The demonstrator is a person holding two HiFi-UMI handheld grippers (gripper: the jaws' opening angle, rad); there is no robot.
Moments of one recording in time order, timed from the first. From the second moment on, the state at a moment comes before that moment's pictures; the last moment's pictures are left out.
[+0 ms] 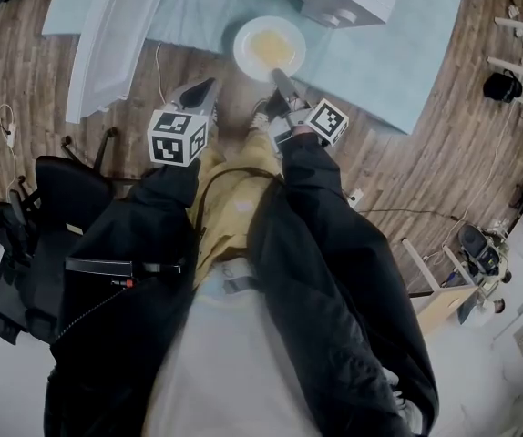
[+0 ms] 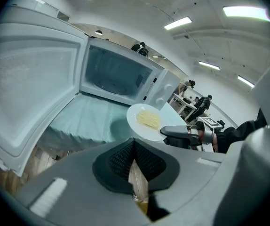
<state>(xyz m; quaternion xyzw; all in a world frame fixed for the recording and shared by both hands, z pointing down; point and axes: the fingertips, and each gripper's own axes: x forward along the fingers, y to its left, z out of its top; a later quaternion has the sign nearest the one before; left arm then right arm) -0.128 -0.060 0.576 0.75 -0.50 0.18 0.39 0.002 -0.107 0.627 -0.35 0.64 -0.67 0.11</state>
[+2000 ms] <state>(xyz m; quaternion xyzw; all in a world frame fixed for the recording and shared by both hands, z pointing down) -0.218 -0.086 0.595 0.75 -0.51 0.16 0.39 -0.114 -0.310 0.643 -0.40 0.59 -0.66 0.24</state>
